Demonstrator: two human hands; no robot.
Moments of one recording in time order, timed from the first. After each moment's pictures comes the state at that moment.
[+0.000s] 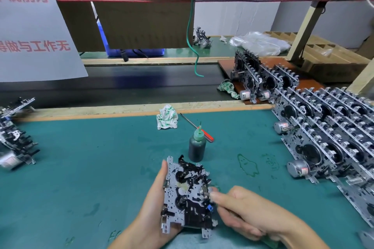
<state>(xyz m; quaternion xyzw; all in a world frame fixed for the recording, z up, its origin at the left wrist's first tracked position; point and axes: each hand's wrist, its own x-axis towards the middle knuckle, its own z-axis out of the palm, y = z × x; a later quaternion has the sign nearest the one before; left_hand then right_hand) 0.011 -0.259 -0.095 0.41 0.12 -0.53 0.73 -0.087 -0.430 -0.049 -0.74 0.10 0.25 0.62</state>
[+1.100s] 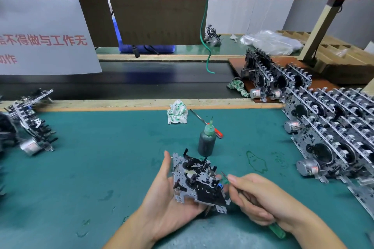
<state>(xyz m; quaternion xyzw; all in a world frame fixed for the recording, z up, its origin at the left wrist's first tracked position) 0.010 -0.251 -0.073 0.29 0.08 -0.55 0.78 -0.088 -0.438 -0.057 -0.63 0.11 0.18 0.75</state>
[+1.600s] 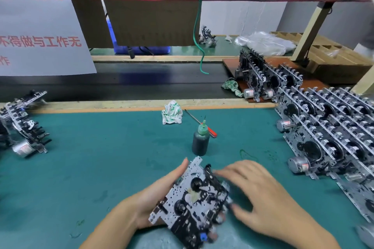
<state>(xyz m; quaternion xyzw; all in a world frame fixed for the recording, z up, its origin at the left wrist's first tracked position) 0.018 -0.244 -0.065 0.49 -0.08 -0.61 0.62 -0.106 -0.446 -0.068 -0.99 -0.06 -0.12 0.09</state>
